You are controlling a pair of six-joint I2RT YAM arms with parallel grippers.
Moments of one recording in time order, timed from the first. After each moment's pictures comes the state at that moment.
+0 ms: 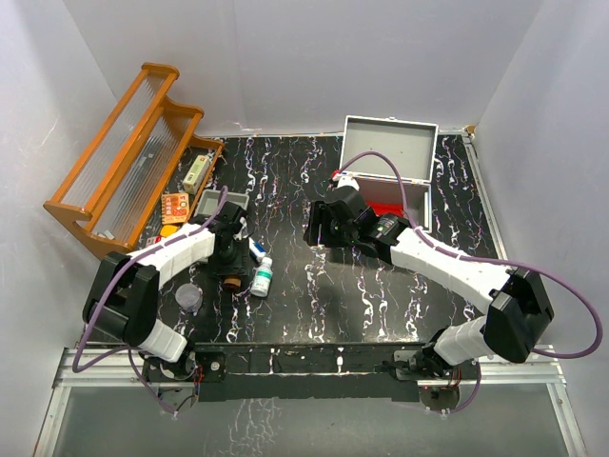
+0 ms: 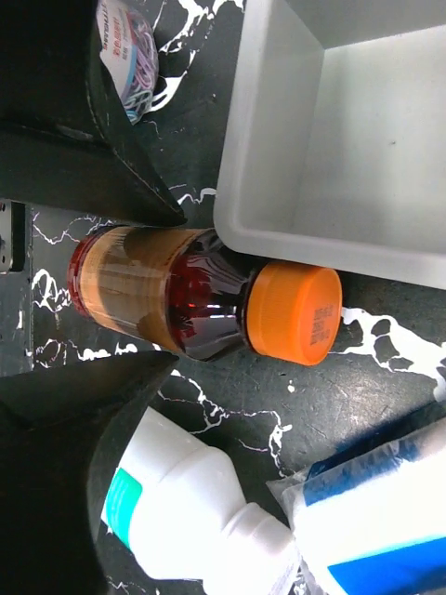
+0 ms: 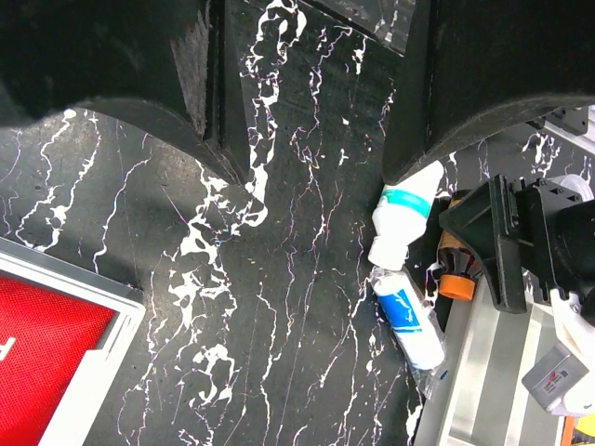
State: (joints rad) left arm -0.43 1.50 0.88 -0.77 -0.09 -0.45; right arm 0.78 1.40 1.10 -0.42 0.12 0.66
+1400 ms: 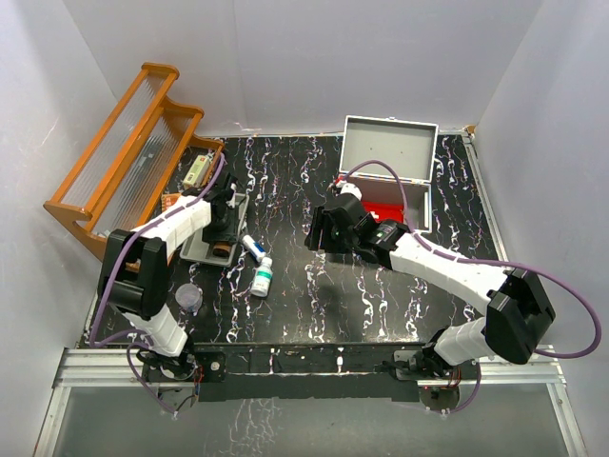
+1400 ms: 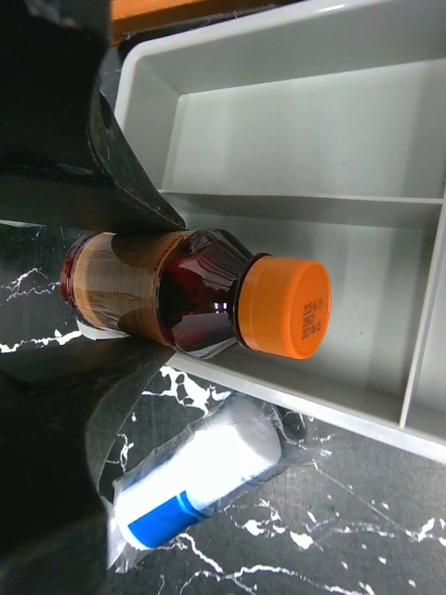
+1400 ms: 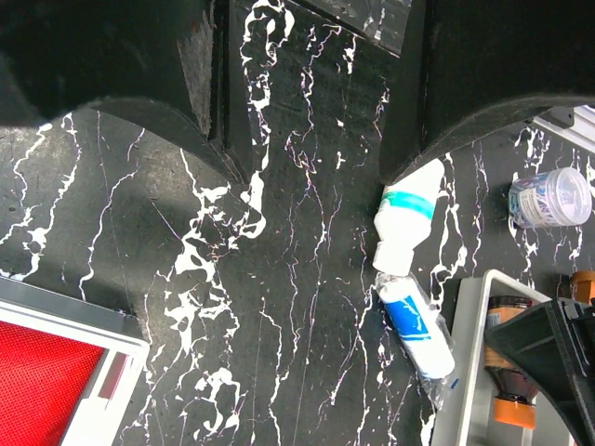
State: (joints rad) left arm -0.30 1.67 1.14 -0.72 -0.20 -0.24; right arm 0.79 1.39 1.03 -0.38 0.13 0.74
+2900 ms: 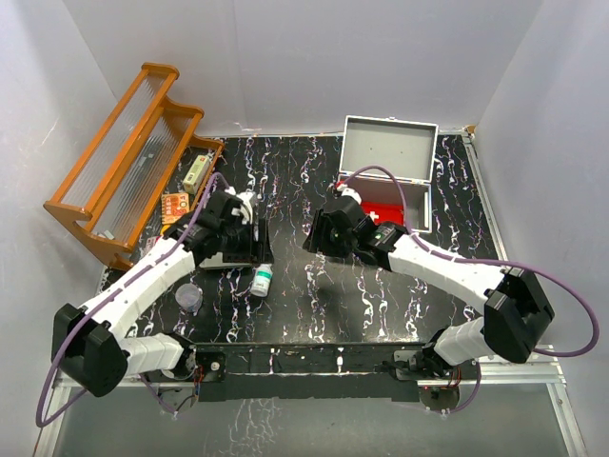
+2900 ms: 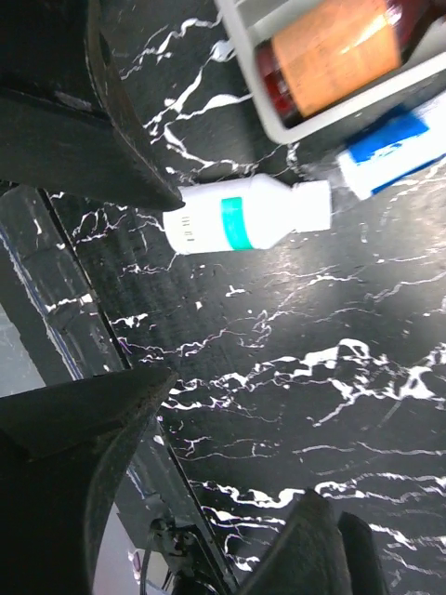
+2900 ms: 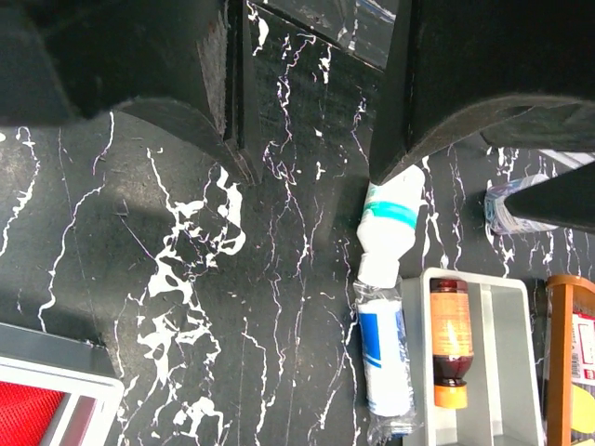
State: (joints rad) left arm -0.51 1.22 0.99 -0.73 0.19 -0.43; right arm 0.79 1.40 1.01 -0.37 0.08 0.82
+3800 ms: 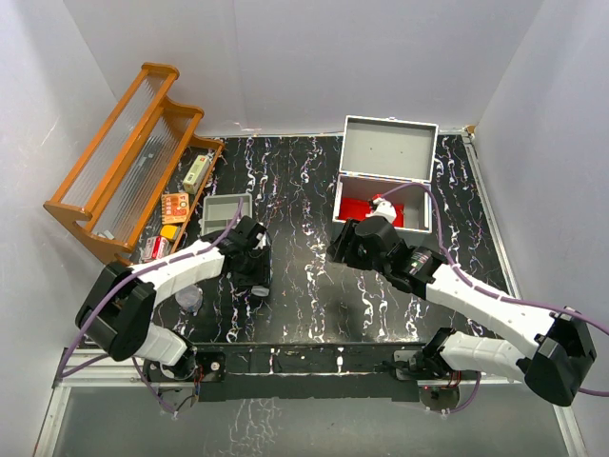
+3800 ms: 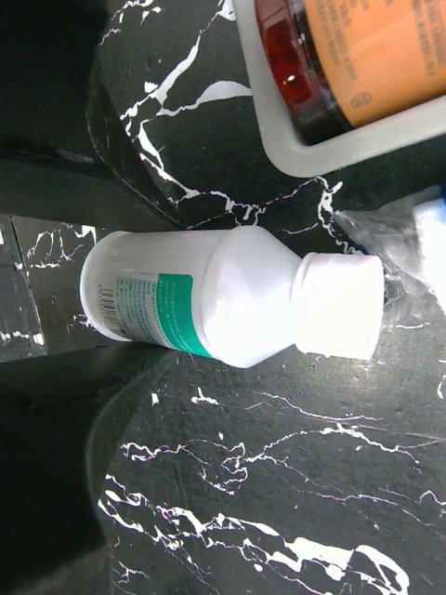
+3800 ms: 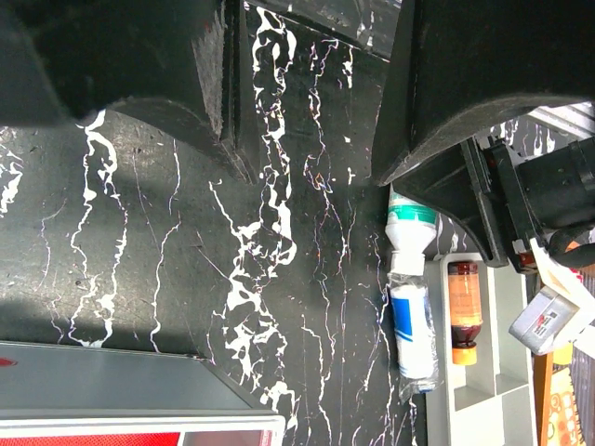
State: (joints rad) left arm -0.63 1.42 0.77 -0.56 0.03 -0.58; right arm 0.80 1.08 0.79 -0.36 0.23 0.88
